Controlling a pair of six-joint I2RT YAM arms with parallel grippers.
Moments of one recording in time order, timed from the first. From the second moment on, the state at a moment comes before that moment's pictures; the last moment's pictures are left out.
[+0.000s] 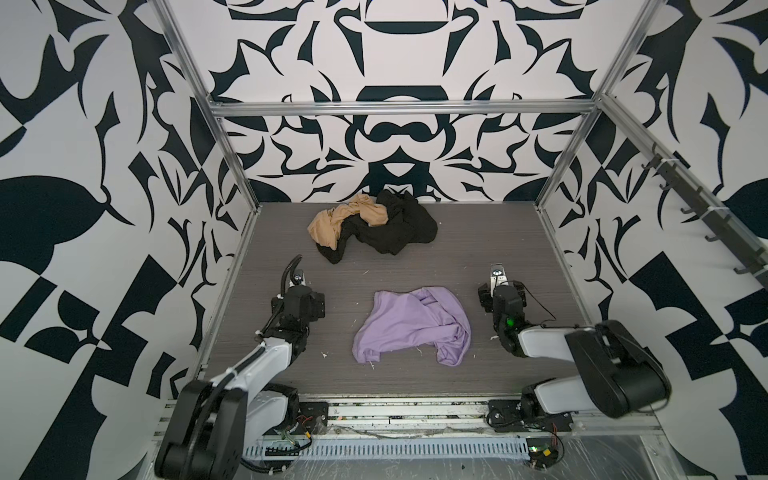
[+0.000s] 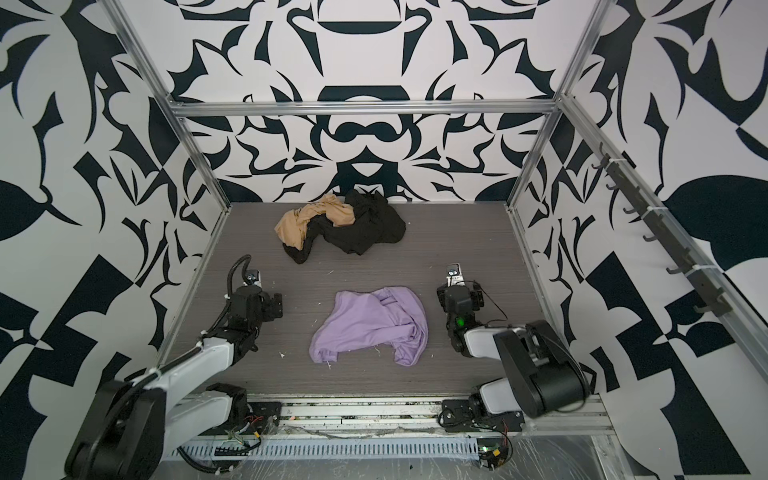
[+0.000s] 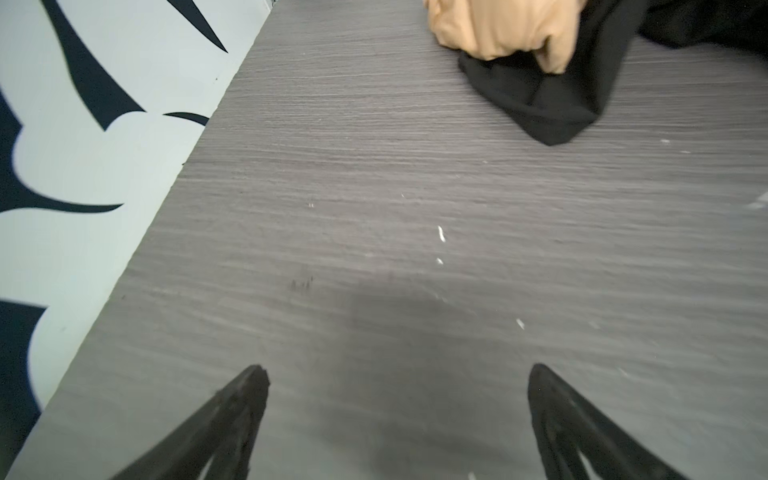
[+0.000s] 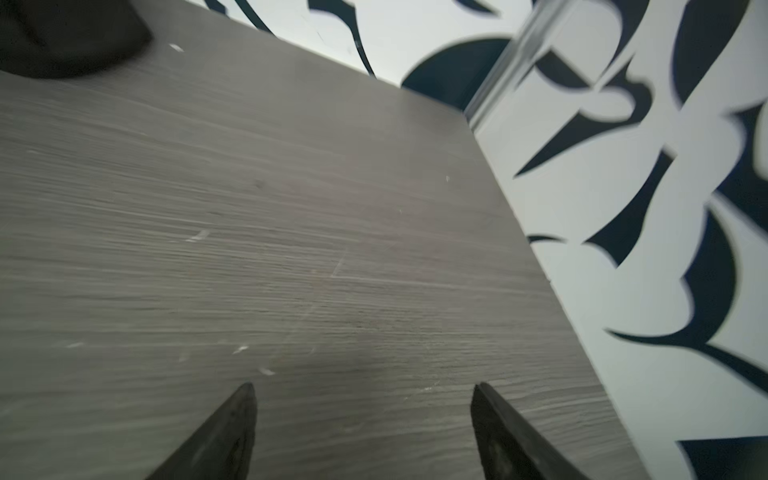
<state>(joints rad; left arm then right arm) -0.20 1.19 0.31 0.25 -0.34 -0.04 0.22 1.51 0.26 0.78 0.46 -0.11</state>
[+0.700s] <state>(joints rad) -0.09 1.56 0.35 0.81 -0.14 0.00 0.16 1.58 0.31 0.86 0.30 -0.05</state>
